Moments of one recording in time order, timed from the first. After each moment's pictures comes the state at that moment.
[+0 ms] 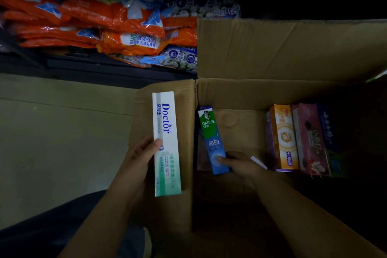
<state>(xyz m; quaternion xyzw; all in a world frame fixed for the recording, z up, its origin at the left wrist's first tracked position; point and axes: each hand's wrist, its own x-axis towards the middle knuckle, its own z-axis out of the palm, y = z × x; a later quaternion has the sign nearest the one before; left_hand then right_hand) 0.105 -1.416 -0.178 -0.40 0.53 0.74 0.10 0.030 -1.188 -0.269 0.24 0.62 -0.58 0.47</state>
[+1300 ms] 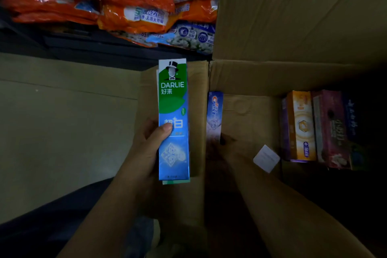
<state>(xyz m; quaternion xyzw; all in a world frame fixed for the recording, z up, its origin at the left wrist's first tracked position) 0.098 -1.415 -0.171 -0.37 0.45 0.80 0.09 0.033 -1.243 -0.340 0.19 0.77 -0.43 0.42</state>
